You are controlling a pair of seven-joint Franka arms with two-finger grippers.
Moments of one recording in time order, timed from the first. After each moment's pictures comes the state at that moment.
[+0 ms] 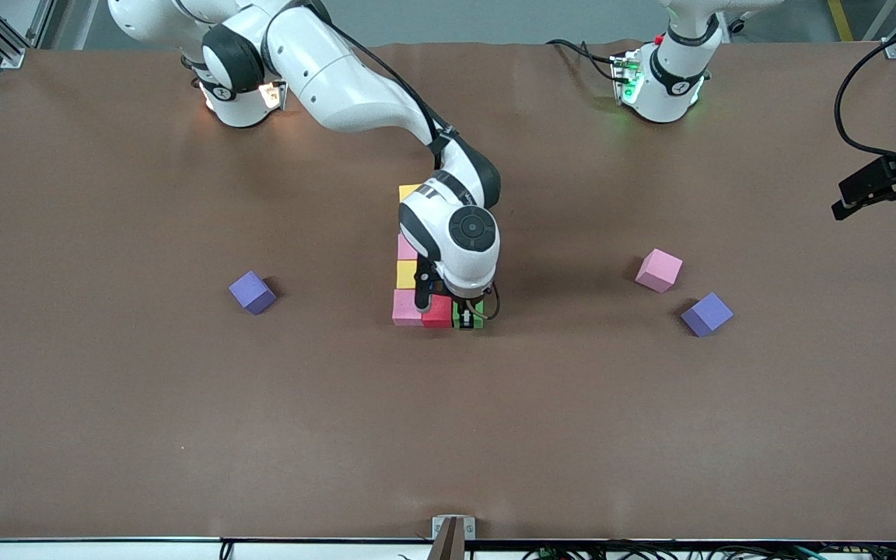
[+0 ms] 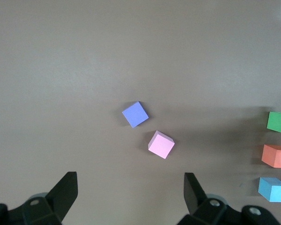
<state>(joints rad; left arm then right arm) 0.00 0.03 0.00 -1.48 -0.03 1.55 -0.01 0.90 1.09 -0.21 -0.93 0.15 2.02 2.34</state>
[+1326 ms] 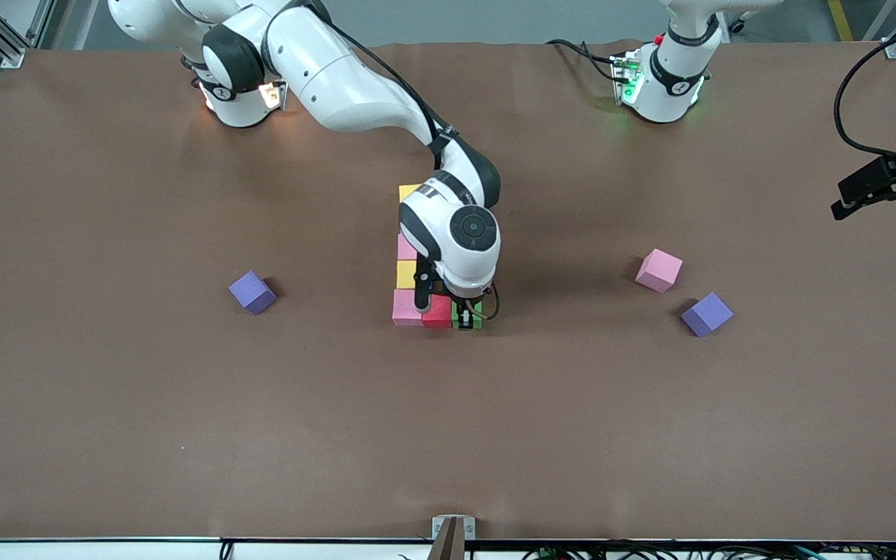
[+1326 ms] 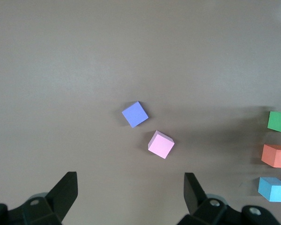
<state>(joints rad) 0.00 0.03 0.00 -1.48 -0.03 1.55 -0.01 0.90 1.09 -0.21 -0.93 0.14 2.02 2.34</state>
